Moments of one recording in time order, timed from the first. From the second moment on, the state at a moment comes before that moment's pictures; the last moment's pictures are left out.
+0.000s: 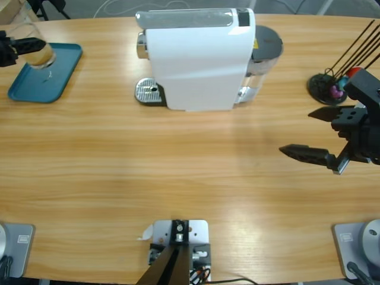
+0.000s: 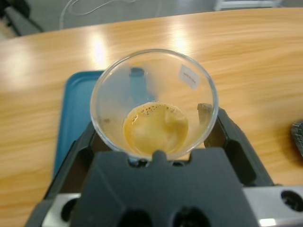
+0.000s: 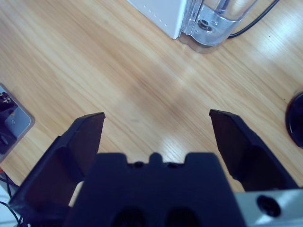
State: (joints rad) arm 0 -0.13 1.57 -0.60 -0.41 -0.10 0.04; arm 1 0.78 1.15 -0.66 0.34 -0.02 0.03
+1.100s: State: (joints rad) arm 0 -0.04 1.94 -0.82 -0.41 -0.14 0.01; arm 1 0.78 1.16 -0.66 0.34 -0.02 0.03
